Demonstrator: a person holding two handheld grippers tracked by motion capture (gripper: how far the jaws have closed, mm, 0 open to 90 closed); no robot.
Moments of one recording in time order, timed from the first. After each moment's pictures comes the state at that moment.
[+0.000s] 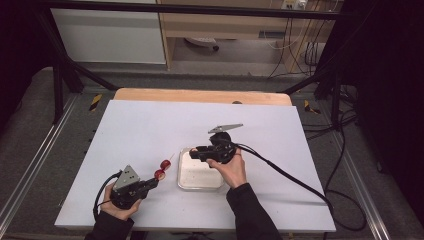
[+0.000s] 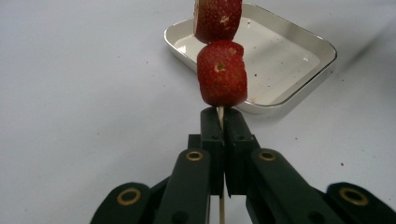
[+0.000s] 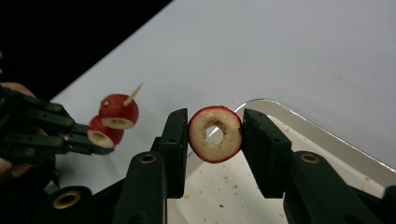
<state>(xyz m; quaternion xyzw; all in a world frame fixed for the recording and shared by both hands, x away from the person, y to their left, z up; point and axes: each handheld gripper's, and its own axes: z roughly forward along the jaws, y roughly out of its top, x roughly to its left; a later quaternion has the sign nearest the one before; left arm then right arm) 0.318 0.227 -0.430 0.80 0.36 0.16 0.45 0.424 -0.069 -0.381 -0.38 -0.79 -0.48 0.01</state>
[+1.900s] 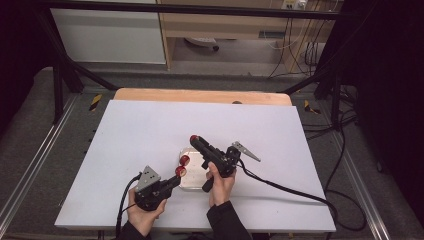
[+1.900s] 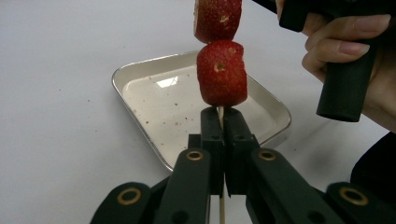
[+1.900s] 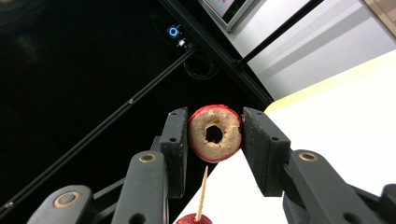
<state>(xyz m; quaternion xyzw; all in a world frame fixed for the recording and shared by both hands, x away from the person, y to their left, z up) 0.310 0.164 -0.424 0.74 0.41 0.16 0.51 0.393 -0.070 -0.421 -0.44 -0.48 -0.76 0.02</state>
